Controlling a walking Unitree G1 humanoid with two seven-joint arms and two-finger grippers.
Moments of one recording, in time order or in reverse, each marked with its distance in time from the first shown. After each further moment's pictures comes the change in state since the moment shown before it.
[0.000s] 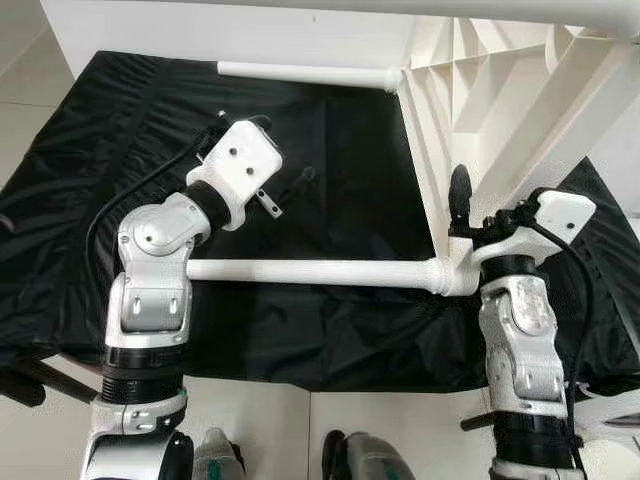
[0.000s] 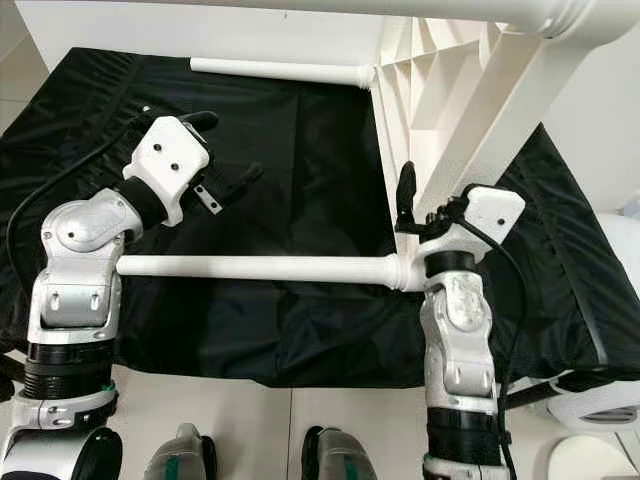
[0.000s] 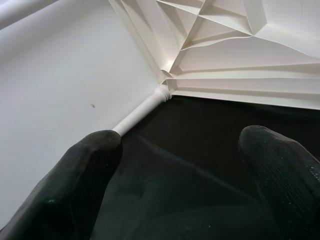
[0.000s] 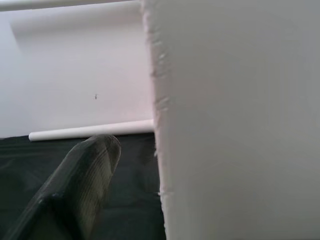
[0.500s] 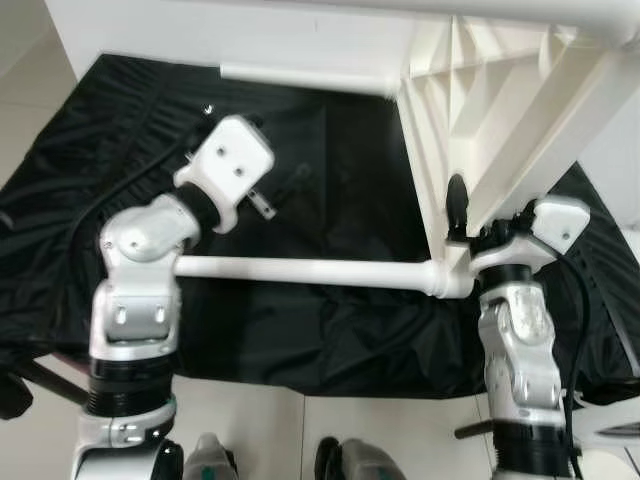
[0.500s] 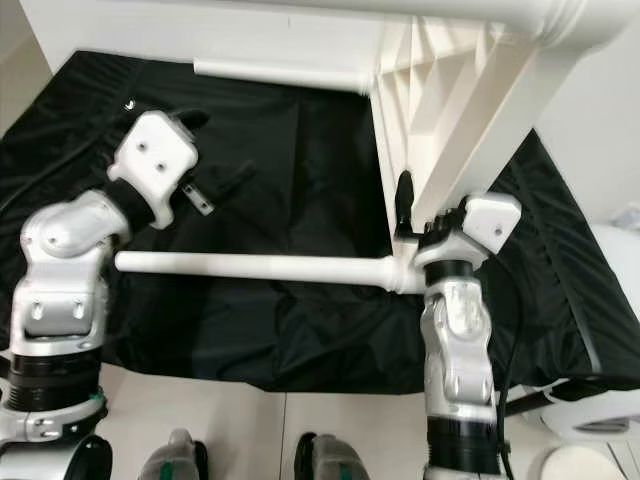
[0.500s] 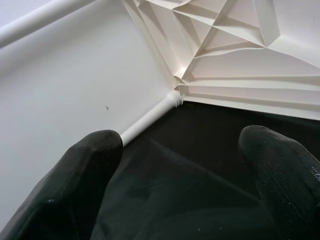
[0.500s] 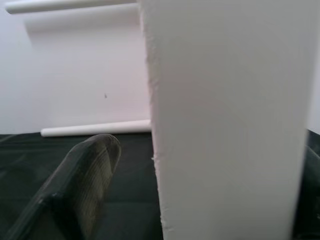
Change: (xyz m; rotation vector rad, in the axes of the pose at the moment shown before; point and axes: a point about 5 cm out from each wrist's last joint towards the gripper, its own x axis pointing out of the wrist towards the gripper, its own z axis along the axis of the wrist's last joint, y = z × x) left arm -0.012 0.008 0.011 0.019 -0.032 0.035; right arm -0.022 0.009 0.006 0.014 -0.027 0.039
